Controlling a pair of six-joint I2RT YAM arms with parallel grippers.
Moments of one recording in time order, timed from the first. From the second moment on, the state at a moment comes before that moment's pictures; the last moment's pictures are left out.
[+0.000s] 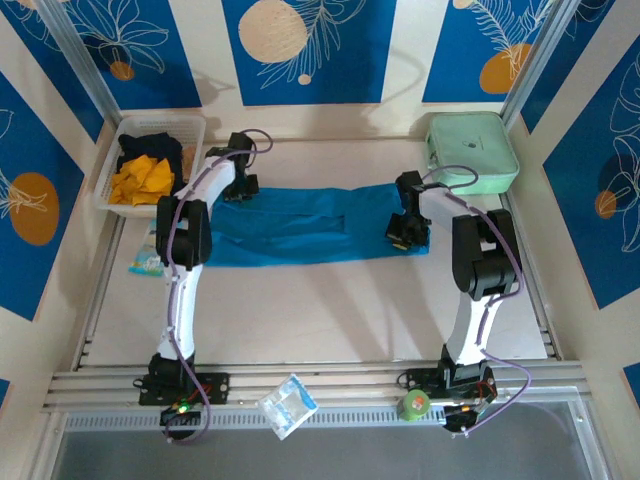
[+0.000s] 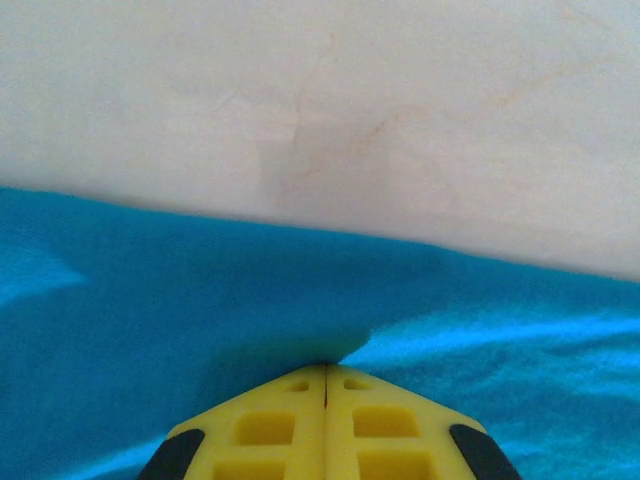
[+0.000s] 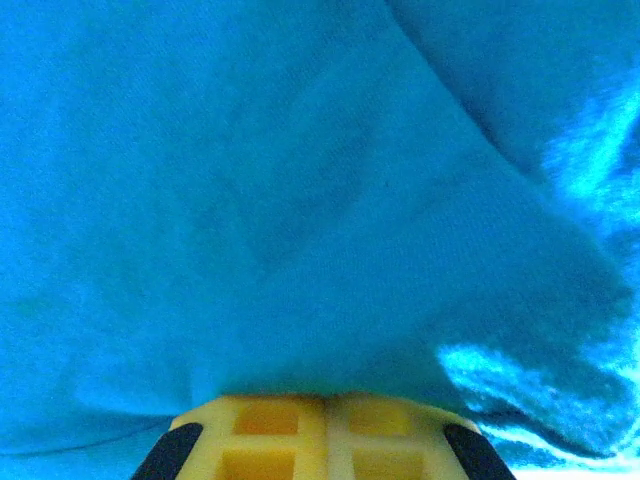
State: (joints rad) left arm -0.20 2.44 2.11 -0.92 -0.08 -0.34; right arm 0.17 1.94 1.31 -0.82 -0.06 0.55
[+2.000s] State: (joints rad) left arm -0.79 1.49 0.86 -0.66 0.02 -0.95; right arm 0.20 2.03 1.74 -0.97 -0.26 0.57
